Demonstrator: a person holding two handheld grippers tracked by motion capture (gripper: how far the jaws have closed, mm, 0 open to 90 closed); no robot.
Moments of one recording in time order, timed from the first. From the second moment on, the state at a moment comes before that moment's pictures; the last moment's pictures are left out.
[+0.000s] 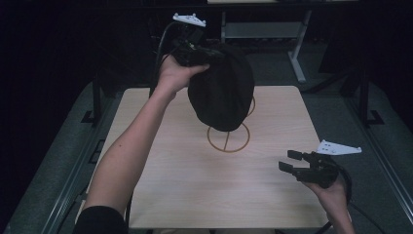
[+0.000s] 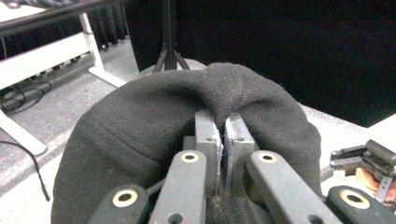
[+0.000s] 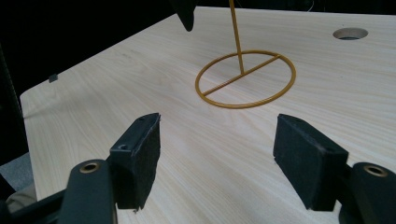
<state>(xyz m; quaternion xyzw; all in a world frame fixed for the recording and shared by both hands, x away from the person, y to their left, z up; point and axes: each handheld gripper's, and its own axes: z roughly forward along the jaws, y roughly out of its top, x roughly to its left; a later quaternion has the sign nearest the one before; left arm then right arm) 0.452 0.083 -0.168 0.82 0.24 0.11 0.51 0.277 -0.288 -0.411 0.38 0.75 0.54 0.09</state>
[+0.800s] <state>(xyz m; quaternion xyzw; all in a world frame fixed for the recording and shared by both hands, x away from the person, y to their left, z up) 0.479 0.002 -0.223 0.86 0.26 0.12 0.42 0.276 -0.285 -0.419 0.38 0.76 0.53 0.07</state>
